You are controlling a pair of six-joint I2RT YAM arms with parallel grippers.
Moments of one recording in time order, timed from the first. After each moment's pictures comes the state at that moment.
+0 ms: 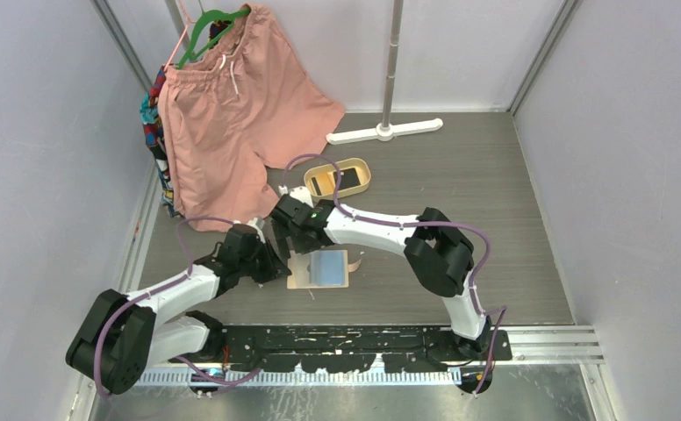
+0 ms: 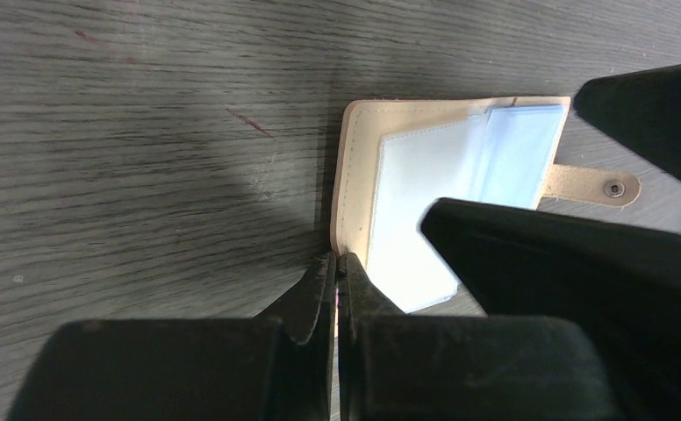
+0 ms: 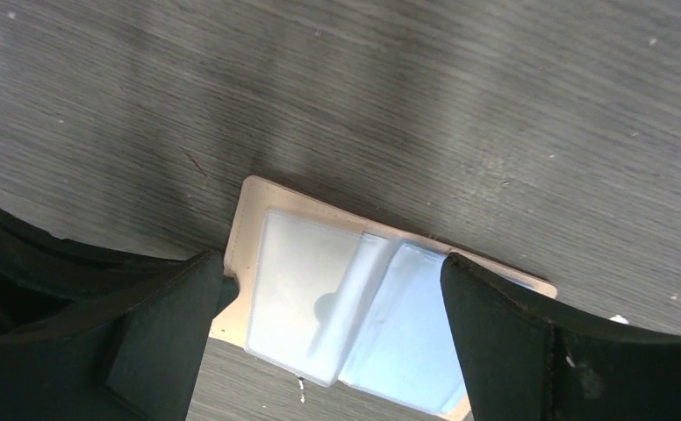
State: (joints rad) left arm -0.45 1.13 0.32 -0.05 0.24 -0.79; right arm 1.05 2.01 1.56 -0.64 0.24 0.64
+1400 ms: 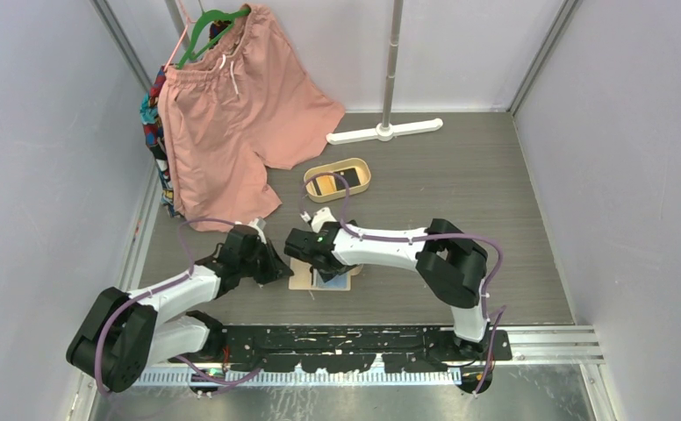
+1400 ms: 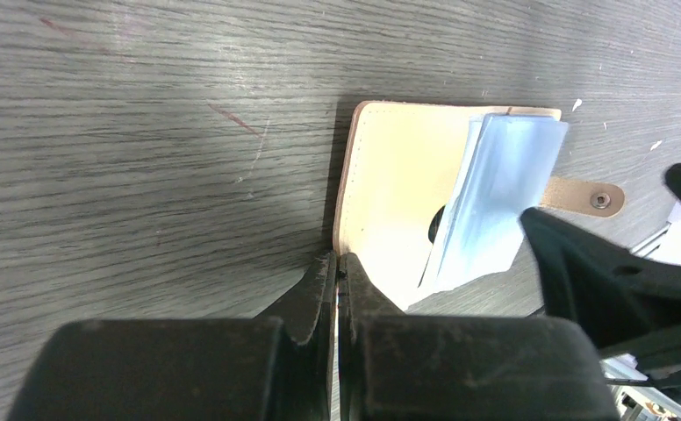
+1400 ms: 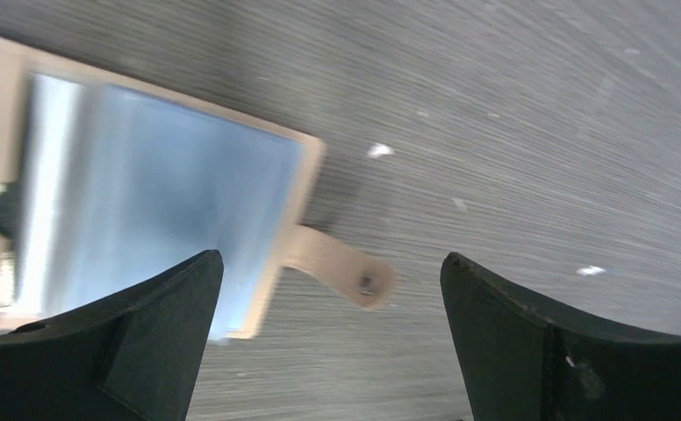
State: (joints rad) left arm -0.46 1.14 0.31 -0.02 0.25 -0.82; right arm 1.15 1.92 1.37 -0.91 0.56 0.68
